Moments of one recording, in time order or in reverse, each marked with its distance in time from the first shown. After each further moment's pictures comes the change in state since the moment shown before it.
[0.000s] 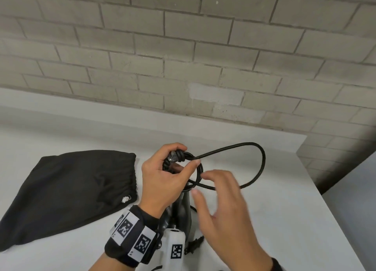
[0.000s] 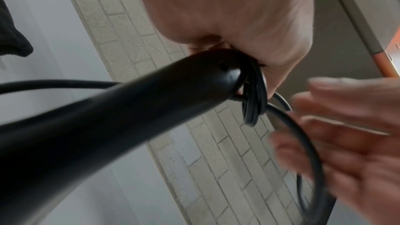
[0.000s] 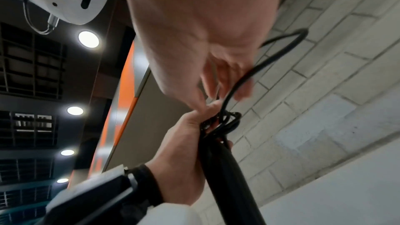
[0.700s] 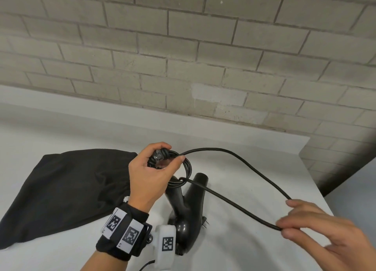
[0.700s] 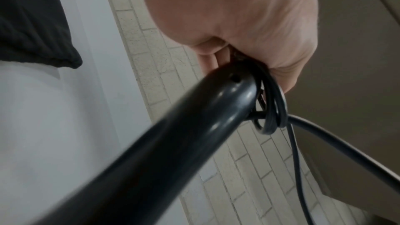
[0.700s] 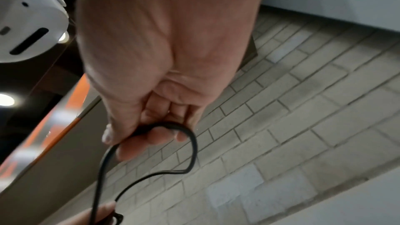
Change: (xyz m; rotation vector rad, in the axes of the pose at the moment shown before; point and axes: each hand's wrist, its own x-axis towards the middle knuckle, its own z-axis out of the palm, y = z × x) left_hand 0.011 -0.017 -0.023 0.002 0.076 -0.075; right_hand -0.028 0.070 -0.125 0.045 -0.181 -0.041
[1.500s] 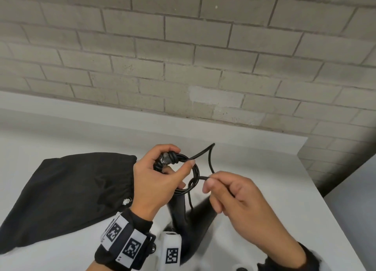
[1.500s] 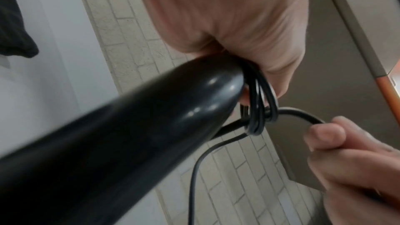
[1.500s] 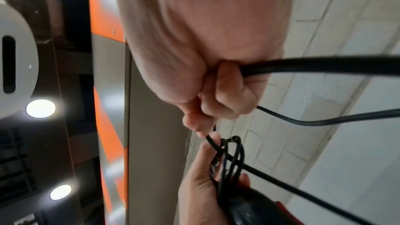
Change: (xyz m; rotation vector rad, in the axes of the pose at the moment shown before) left_hand -0.012 0.029 0.010 -0.005 -0.058 -0.034; right_hand 0.070 -0.063 0.073 0.521 -0.145 0.245
